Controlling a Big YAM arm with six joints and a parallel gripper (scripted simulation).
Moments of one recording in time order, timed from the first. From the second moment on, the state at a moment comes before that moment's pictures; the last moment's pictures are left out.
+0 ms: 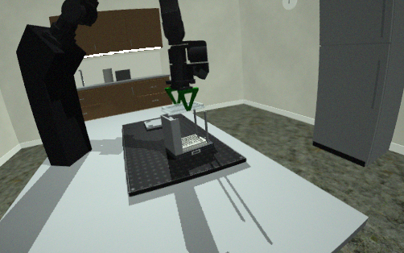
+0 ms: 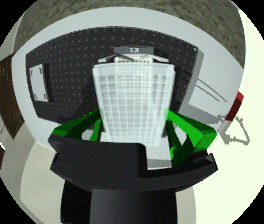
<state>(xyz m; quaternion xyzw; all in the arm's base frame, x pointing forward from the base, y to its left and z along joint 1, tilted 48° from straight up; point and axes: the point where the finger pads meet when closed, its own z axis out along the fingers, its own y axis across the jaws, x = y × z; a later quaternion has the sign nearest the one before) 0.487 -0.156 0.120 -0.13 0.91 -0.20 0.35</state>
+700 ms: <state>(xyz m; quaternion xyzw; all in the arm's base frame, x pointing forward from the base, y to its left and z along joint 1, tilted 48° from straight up) 0.501 -0.160 0.107 -0.13 0.91 -0.20 0.35</state>
